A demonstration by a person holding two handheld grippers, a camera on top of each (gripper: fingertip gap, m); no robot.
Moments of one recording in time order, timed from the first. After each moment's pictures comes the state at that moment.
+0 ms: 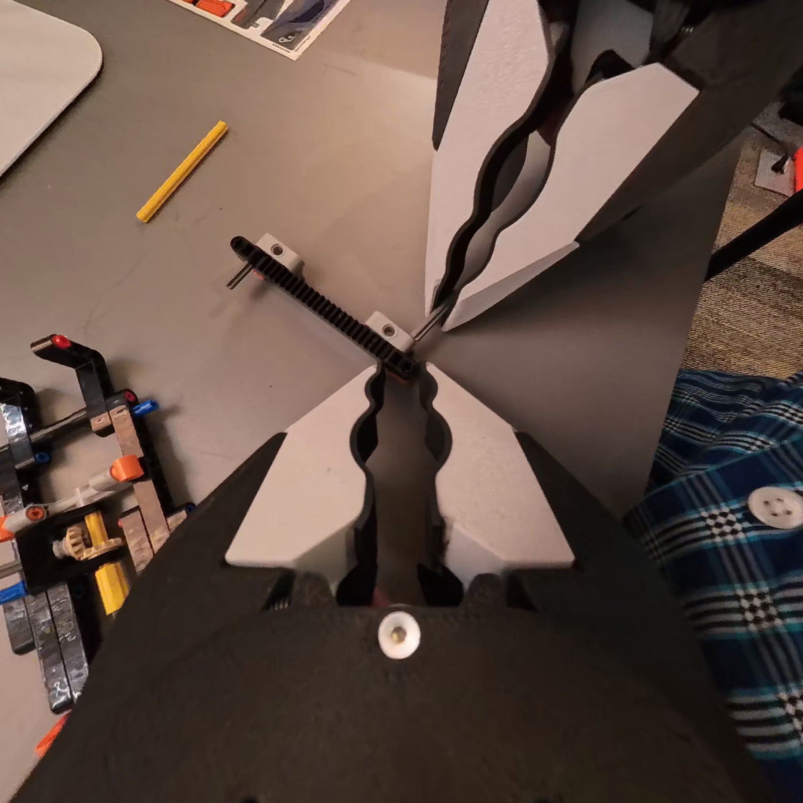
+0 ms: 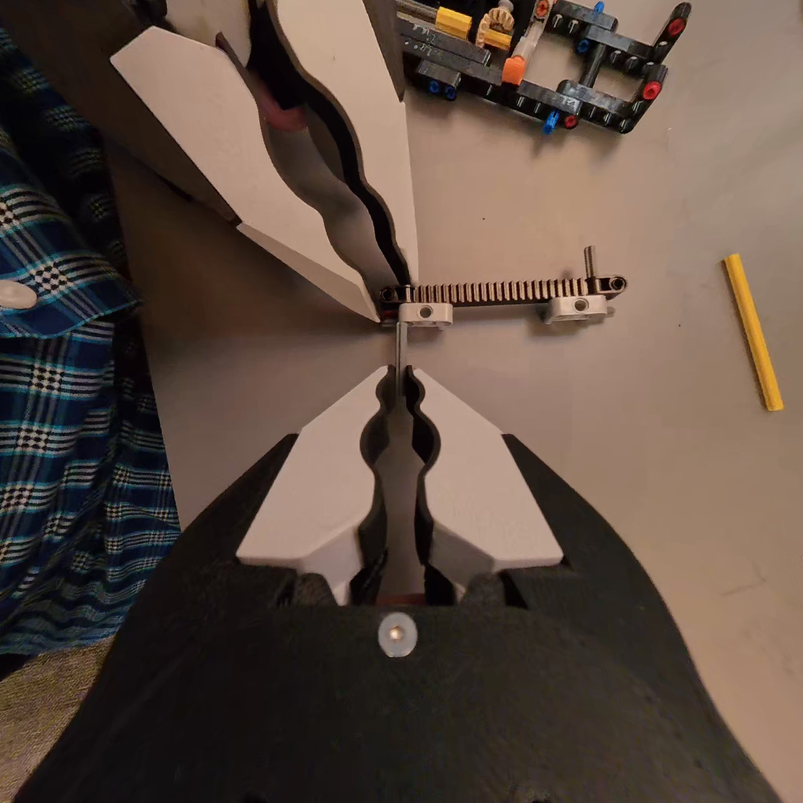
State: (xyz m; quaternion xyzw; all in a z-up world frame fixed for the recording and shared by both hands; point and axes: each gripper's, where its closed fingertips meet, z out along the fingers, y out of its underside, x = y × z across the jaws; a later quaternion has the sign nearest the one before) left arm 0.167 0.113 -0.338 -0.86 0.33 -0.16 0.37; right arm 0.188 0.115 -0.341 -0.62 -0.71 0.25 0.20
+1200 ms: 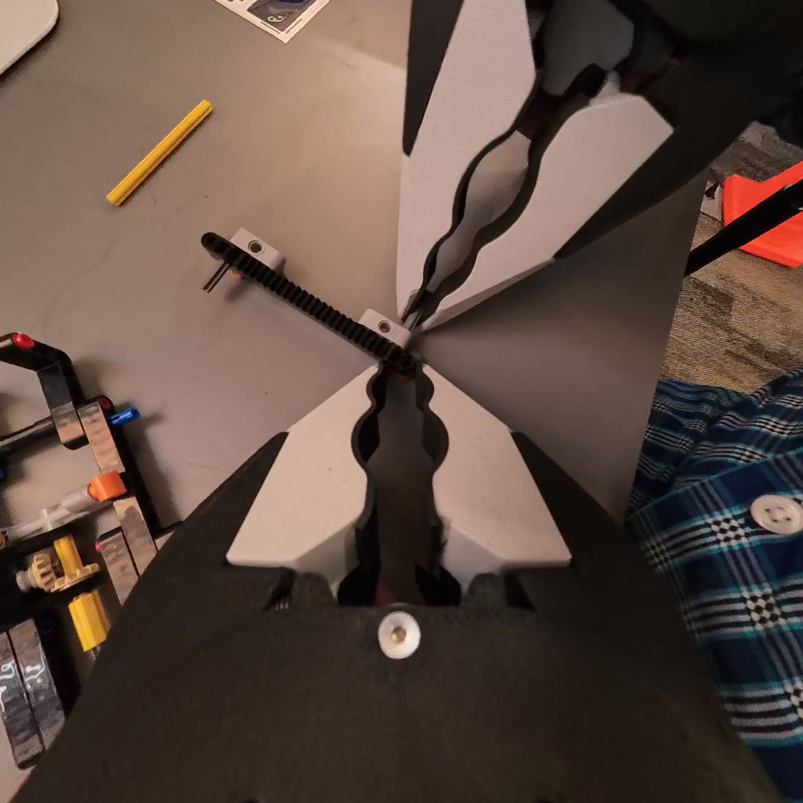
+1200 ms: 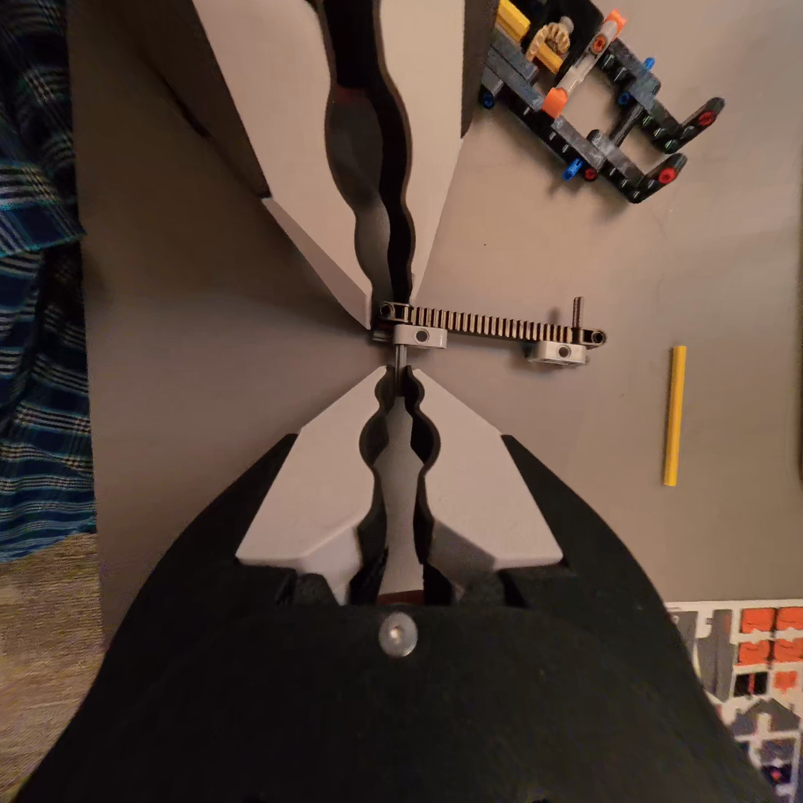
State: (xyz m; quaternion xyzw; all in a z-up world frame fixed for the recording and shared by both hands) left arm 0.170 0.117 -0.339 -0.86 0.31 -0.21 0.34; right arm 0.180 0.127 -0.342 -0.53 -0.80 0.18 0.20
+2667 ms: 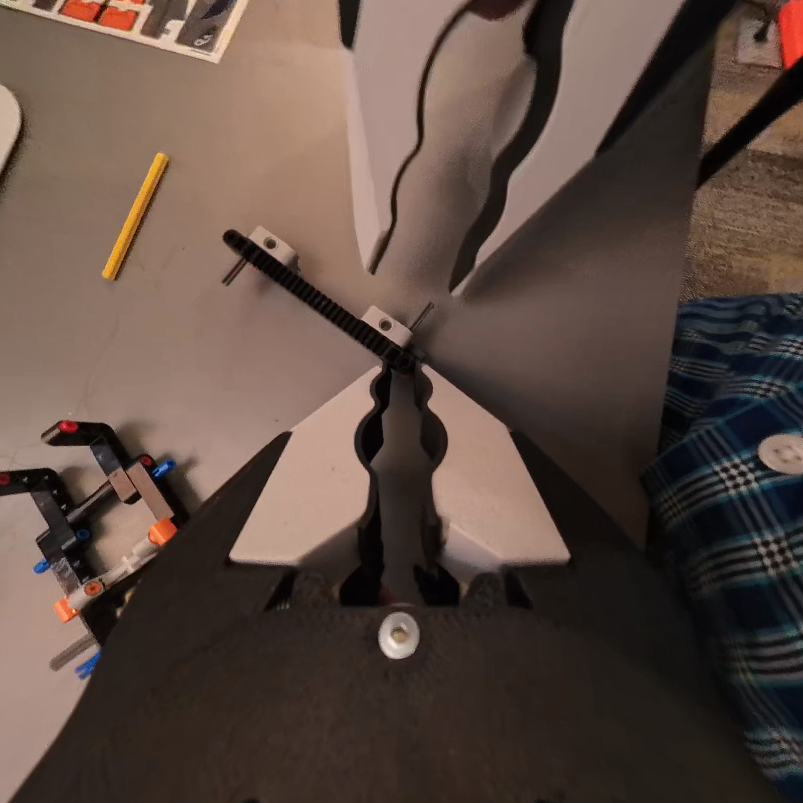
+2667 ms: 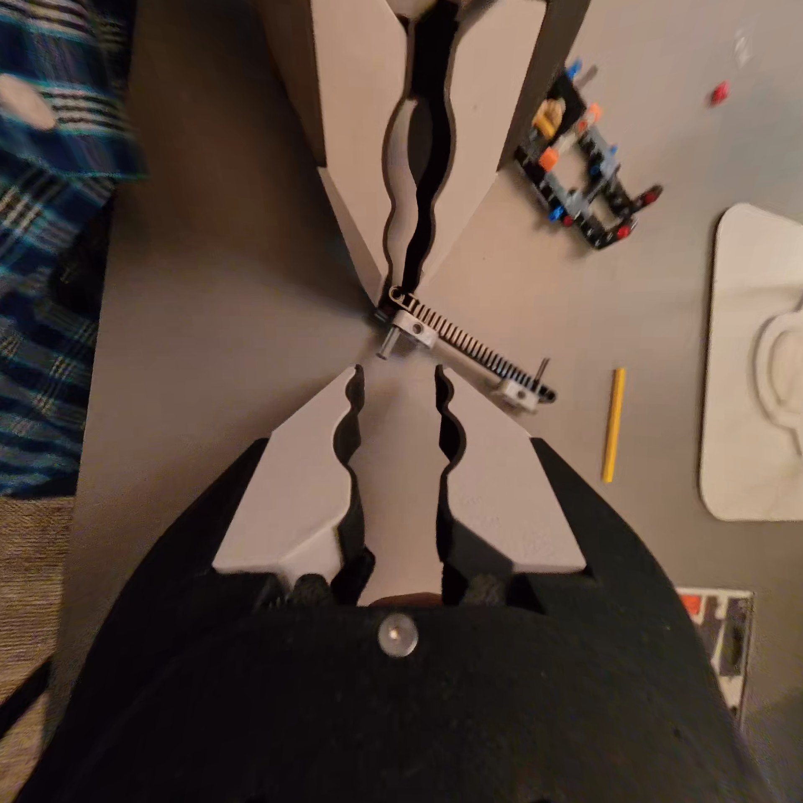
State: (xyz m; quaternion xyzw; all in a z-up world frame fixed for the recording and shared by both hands) left arm 0.171 0.113 -0.337 -0.83 0.43 -0.15 0.32; right arm 0.192 0.126 -0.324 -0.45 -0.83 0.17 0.26
